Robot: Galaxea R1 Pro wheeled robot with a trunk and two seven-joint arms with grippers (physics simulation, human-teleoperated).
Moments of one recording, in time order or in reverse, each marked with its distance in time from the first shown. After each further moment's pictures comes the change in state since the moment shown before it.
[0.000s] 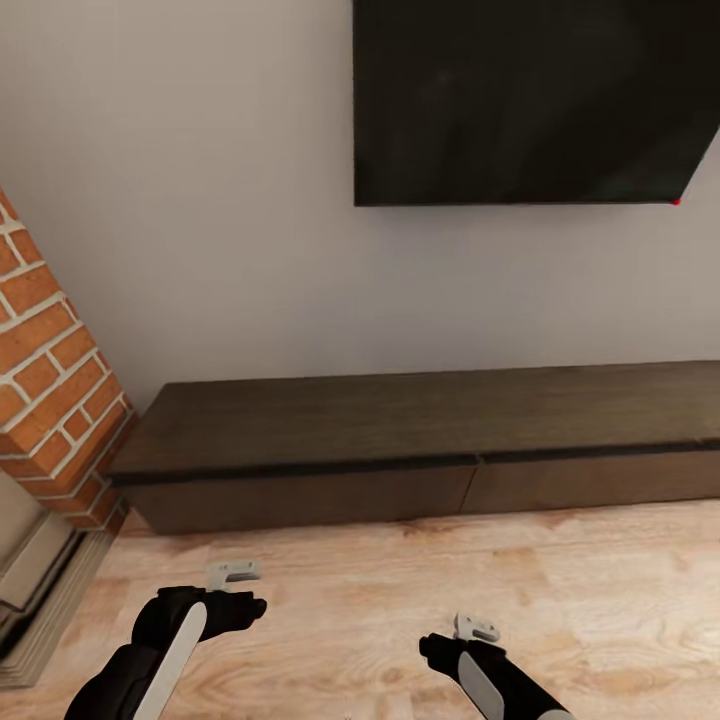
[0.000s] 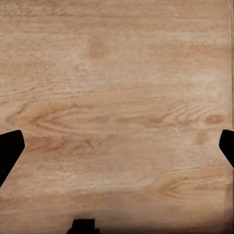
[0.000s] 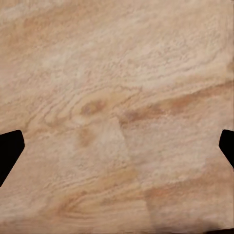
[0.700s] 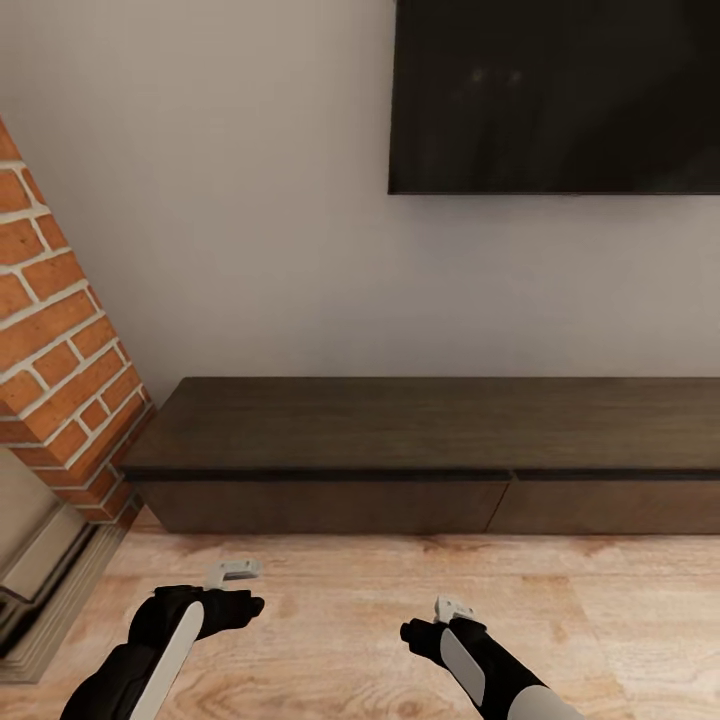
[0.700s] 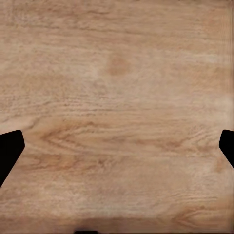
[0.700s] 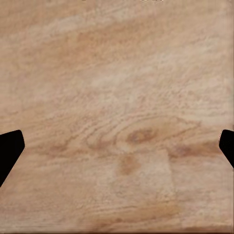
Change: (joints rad) left arm 0.000 0.009 0.002 -0.007 -0.002 -0.001 -0.001; right arm -0.046 0.044 0.001 -0.010 0.001 0.088 -0.004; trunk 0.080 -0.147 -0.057
